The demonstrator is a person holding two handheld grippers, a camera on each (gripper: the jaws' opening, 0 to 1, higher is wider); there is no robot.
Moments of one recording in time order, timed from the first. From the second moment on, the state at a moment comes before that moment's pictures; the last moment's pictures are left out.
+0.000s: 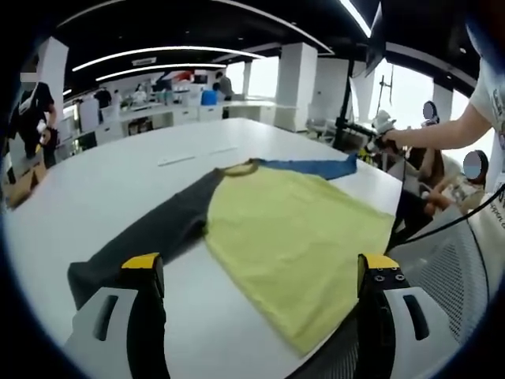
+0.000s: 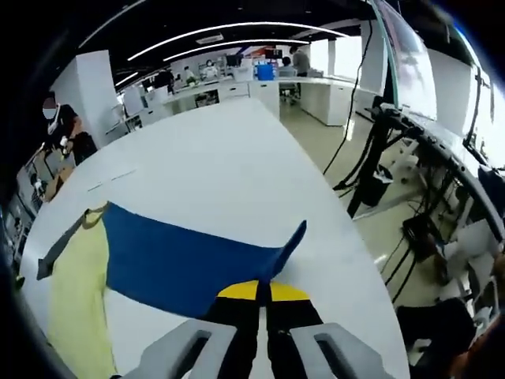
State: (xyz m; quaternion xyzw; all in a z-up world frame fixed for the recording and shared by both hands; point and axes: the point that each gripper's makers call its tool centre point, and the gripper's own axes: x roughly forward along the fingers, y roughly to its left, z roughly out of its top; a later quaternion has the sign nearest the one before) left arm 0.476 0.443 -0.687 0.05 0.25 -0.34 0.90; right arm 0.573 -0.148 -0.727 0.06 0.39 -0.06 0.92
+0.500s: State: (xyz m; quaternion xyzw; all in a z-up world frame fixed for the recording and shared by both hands) left arm 0.474 0.446 -0.685 0.05 0.25 -0.34 0.90; right arm 0.595 -0.104 -0.707 0.04 0.38 -0.01 0.92
